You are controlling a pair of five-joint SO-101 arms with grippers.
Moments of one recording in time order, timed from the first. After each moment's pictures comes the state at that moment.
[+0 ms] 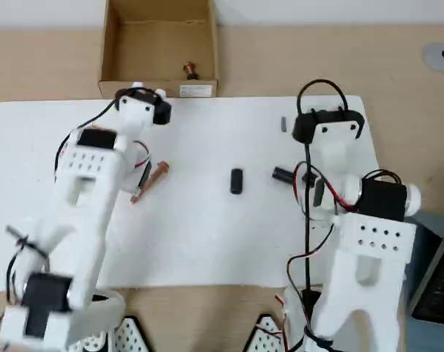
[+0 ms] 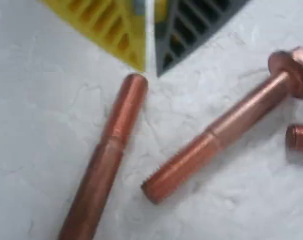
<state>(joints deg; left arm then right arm) 4.7 -8.3 22.5 74.0 -24.7 6.7 -42.4 28.4 97.6 7.2</state>
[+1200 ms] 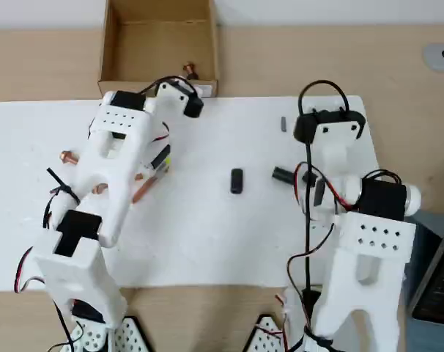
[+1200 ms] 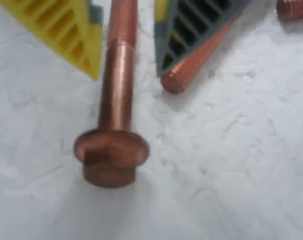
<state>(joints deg) 8.4 16.9 -2.9 81.2 -36.9 7.3 -42.4 29.1 96.8 7.2</state>
